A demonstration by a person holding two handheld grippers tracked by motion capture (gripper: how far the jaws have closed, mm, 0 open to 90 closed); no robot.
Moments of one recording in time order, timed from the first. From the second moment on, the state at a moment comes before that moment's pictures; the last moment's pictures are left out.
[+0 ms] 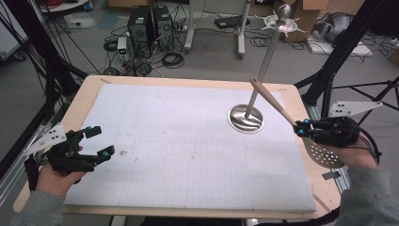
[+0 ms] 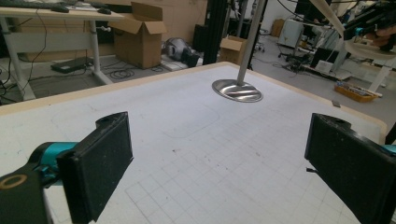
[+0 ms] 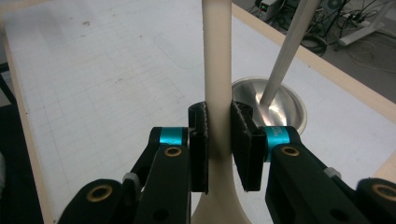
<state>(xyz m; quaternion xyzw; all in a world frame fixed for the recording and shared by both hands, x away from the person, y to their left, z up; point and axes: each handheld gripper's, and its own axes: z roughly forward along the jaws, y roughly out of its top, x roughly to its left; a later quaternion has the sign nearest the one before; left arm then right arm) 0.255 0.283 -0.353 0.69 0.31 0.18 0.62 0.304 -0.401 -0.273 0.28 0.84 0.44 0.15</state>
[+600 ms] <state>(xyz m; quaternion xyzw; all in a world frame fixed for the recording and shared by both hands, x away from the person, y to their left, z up) 0.254 0.285 -0.353 0.69 0.32 0.18 0.62 0.298 -0.431 -0.250 0.31 0.80 0.48 0.19</state>
